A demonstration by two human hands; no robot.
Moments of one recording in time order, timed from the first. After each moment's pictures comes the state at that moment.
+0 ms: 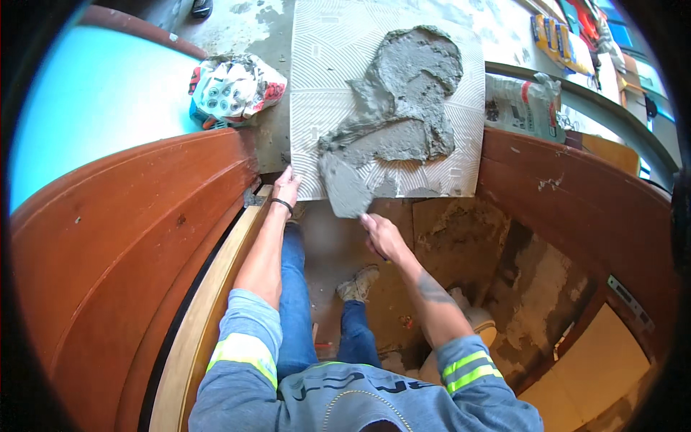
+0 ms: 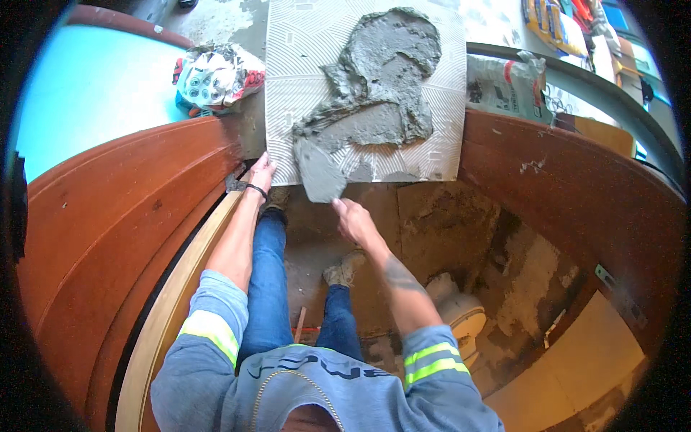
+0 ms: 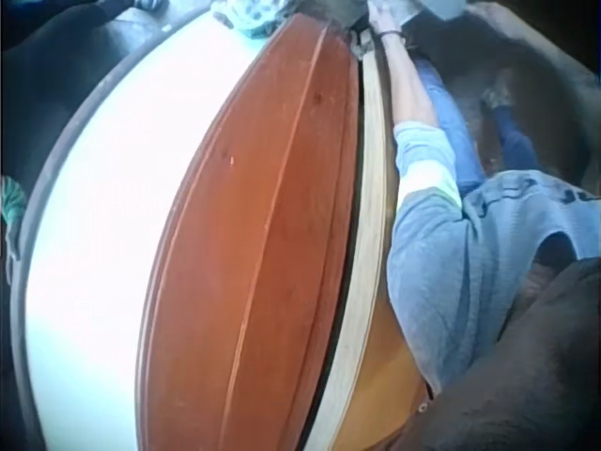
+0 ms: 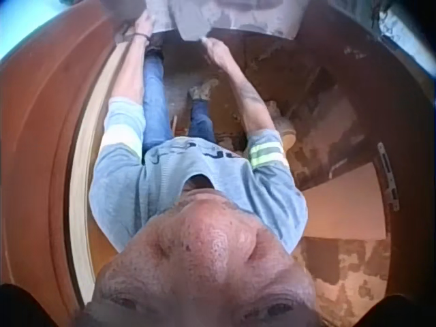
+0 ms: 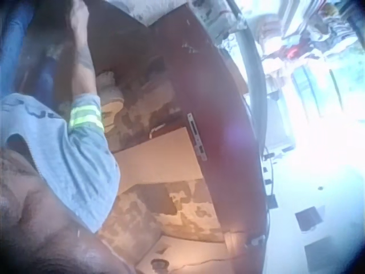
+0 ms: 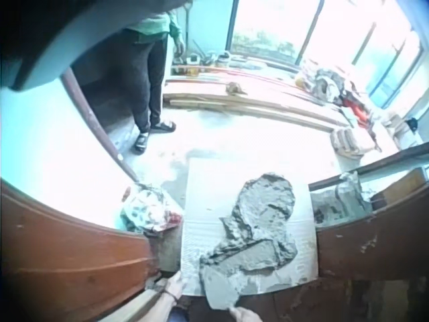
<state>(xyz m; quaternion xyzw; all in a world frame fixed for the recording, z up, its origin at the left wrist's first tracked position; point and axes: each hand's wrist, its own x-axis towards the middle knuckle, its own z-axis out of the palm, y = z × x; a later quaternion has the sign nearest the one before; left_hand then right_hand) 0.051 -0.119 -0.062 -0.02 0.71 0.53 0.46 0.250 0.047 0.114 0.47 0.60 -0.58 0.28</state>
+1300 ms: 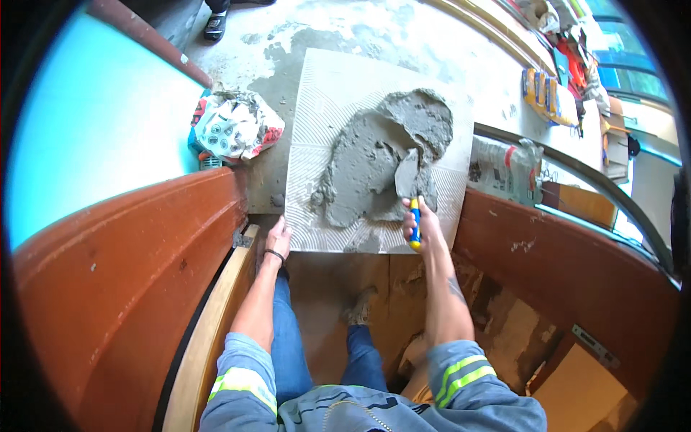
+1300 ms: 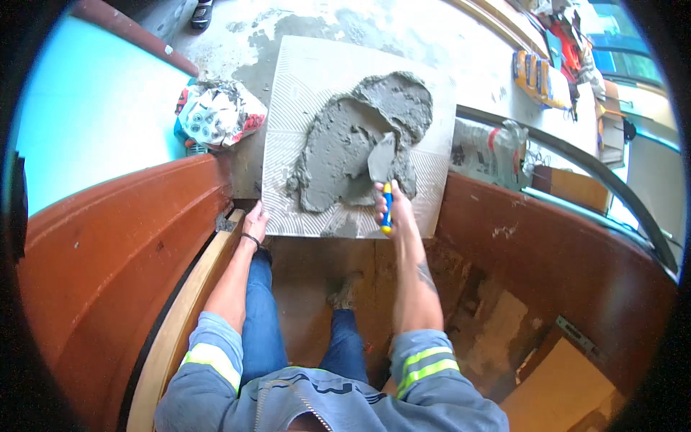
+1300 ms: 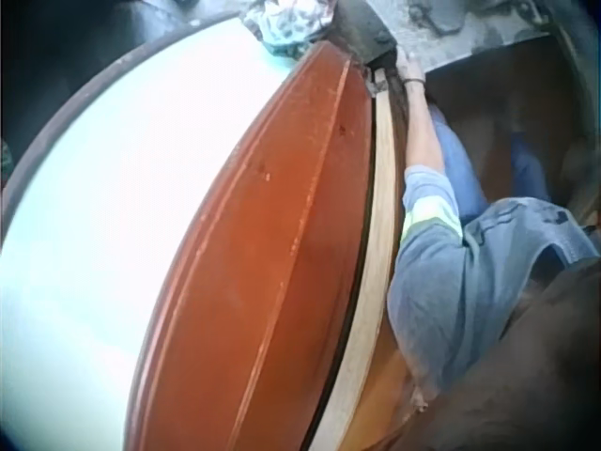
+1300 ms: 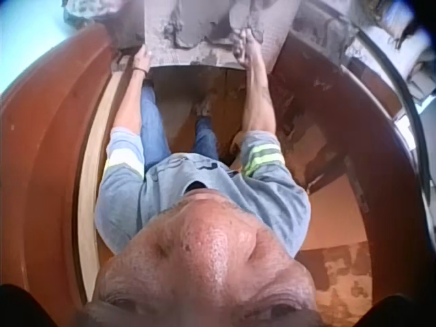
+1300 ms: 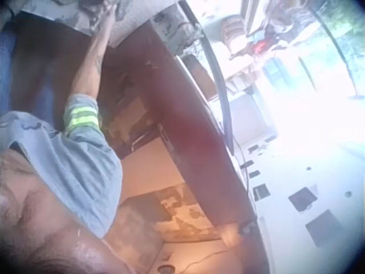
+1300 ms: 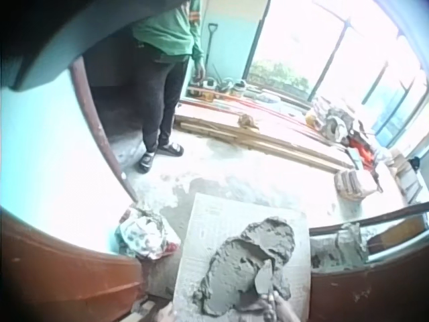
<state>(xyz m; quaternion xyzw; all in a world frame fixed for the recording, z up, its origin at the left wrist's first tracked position) 0.013 -0.112 -0.034 0.02 0.78 0.46 0.42 0.157 0.229 0.107 0.57 0.13 -0.81 0.03</state>
